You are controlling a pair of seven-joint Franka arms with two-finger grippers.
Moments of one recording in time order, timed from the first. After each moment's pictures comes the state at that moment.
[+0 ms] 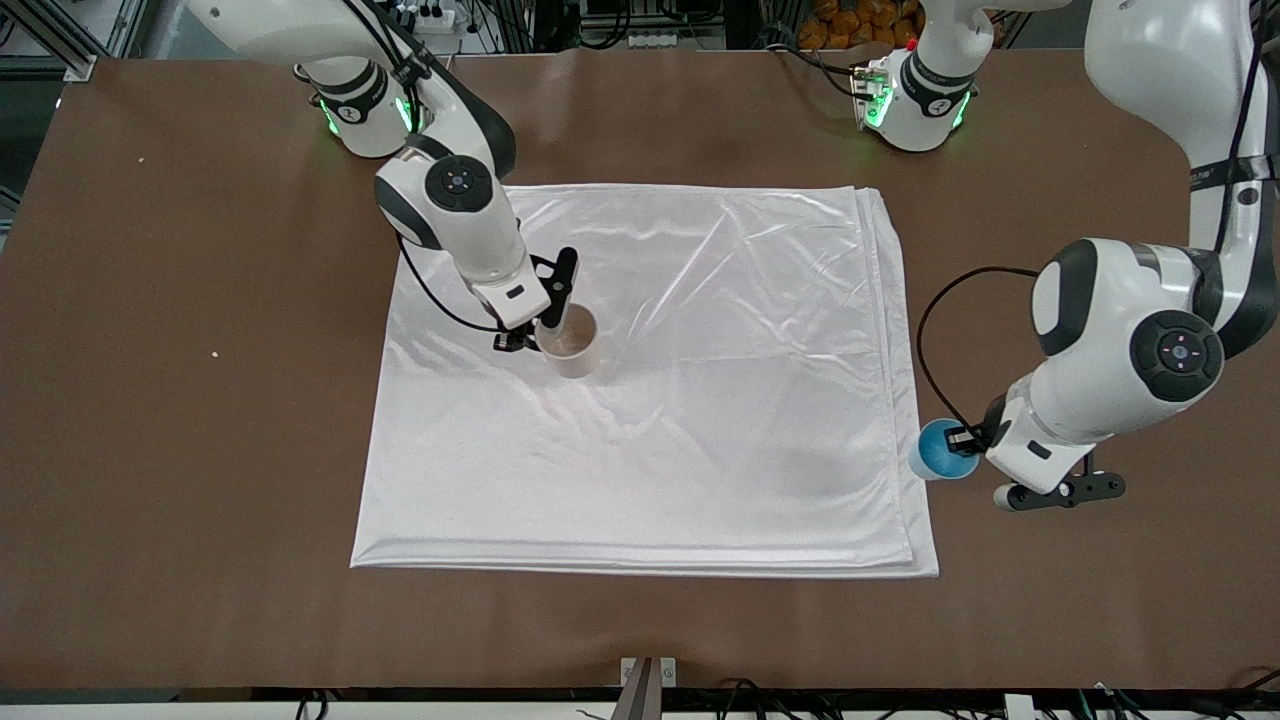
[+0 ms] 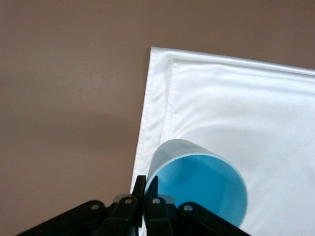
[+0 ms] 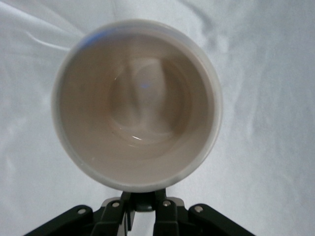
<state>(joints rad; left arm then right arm) -0.13 0.50 -0.05 -1.47 0.03 1.99 -0.32 -0.03 0.39 0.68 -2.05 -0.44 2.40 -0.46</state>
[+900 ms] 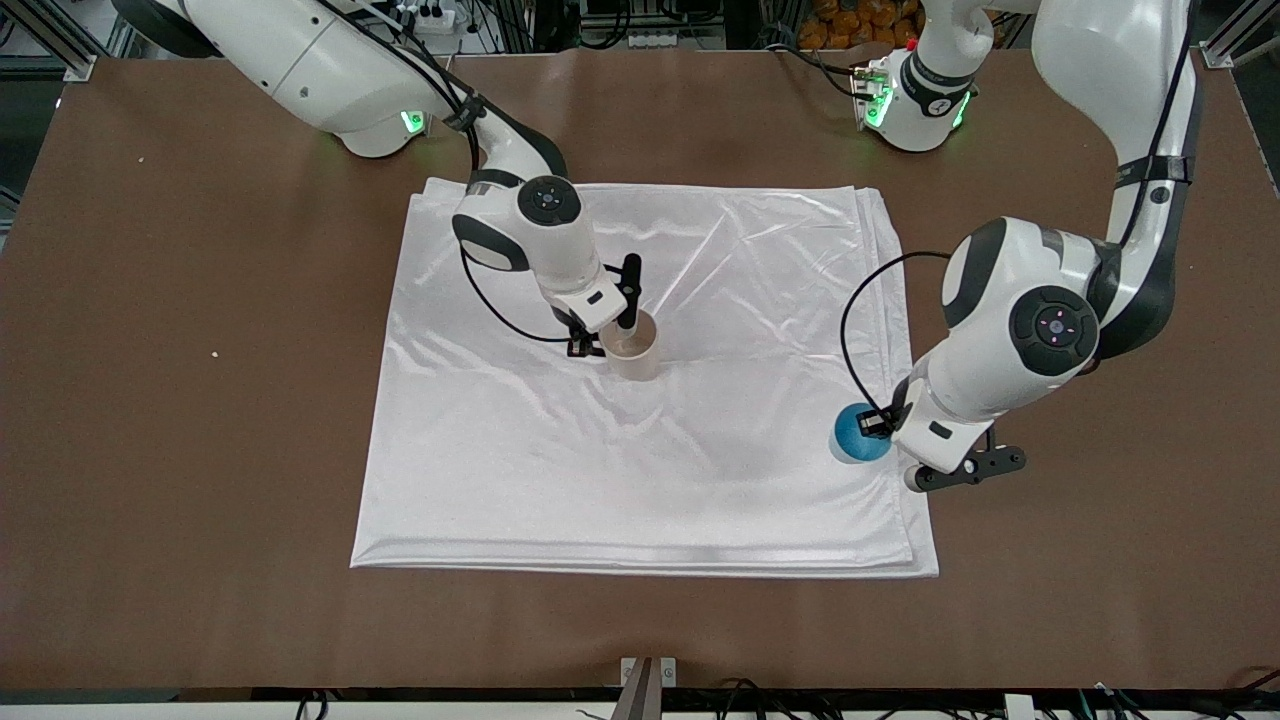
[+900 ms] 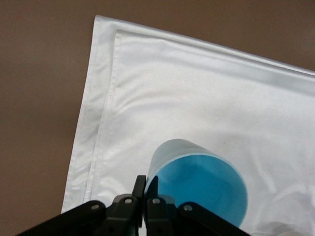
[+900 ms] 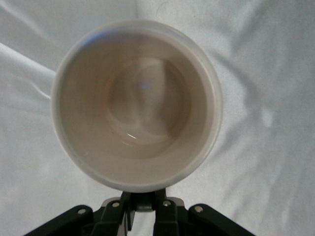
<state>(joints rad) -0.19 0.50 -0.15 -1.47 0.02 1.99 -0.55 0.11 0.64 0.68 -1.88 -0.67 2.39 -0.32</state>
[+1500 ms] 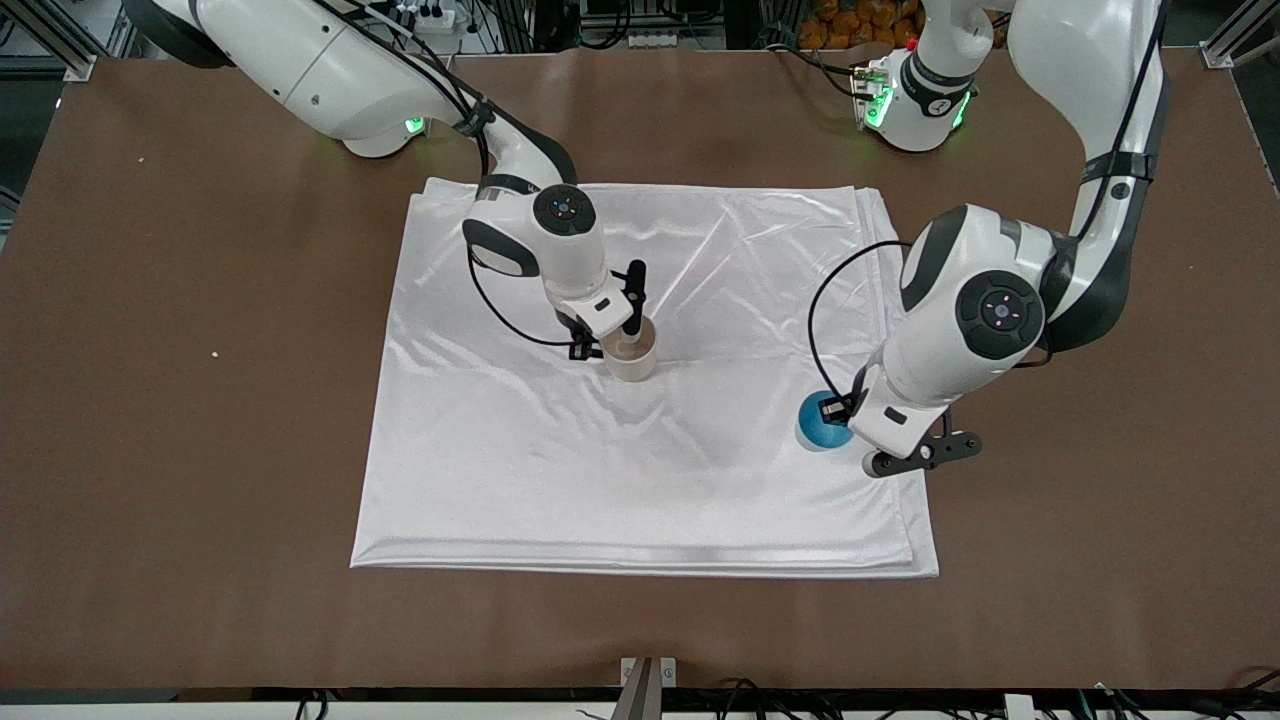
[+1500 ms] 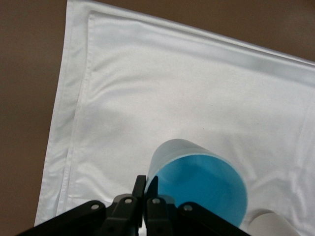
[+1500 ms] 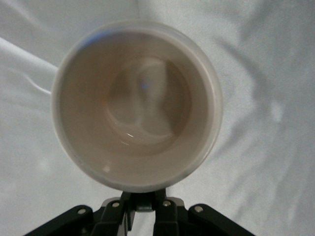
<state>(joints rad) -0.23 0.50 -0.18 -1.48 0.02 1.98 -0.62 0.14 0.67 0.67 -1.83 -0.68 2.32 -0.32</state>
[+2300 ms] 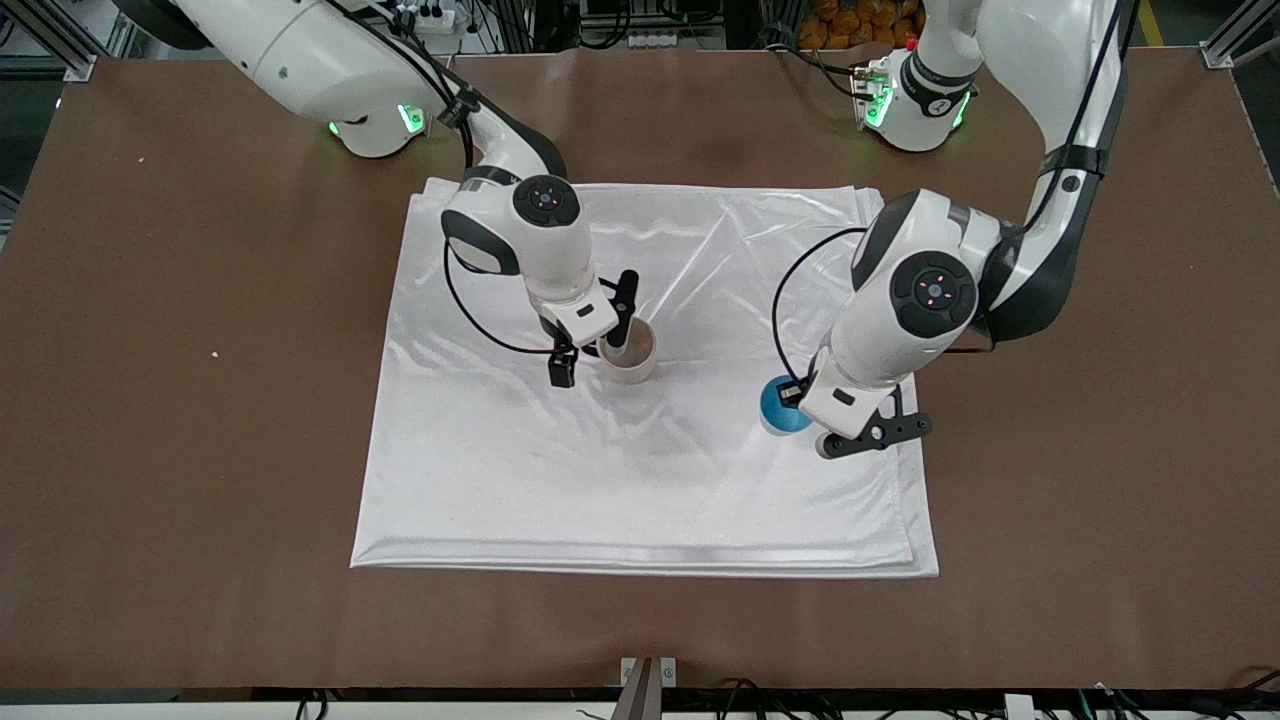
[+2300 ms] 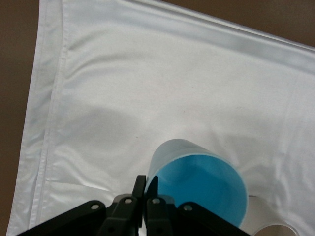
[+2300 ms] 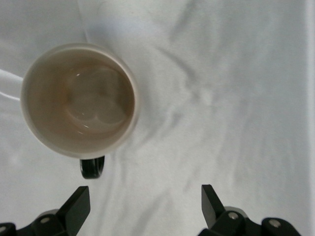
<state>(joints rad) -0.31 0.50 -0.18 -1.48 0.02 1.98 -0.70 0.11 0.59 0.68 -1.78 -0.68 2.27 -0.27</state>
